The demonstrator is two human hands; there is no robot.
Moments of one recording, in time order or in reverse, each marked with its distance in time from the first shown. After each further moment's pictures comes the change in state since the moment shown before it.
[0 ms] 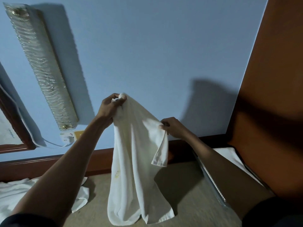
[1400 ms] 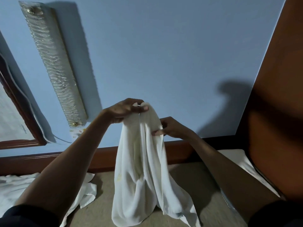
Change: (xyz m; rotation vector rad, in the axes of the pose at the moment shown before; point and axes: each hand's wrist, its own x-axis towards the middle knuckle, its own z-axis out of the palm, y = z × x) left_hand -0.011 0.028 -0.005 0.299 -0.639 -0.084; right_hand 0.003 -0.046 0.021 0.316 -0.262 -0.051
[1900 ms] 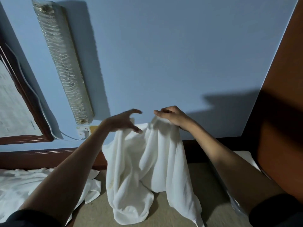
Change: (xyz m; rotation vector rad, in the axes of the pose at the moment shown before) left_hand -0.018 -0.056 -0.013 0.320 0.156 -0.262; right_hand 0.013 -0.041 -0.001 0.053 0.126 -0.015
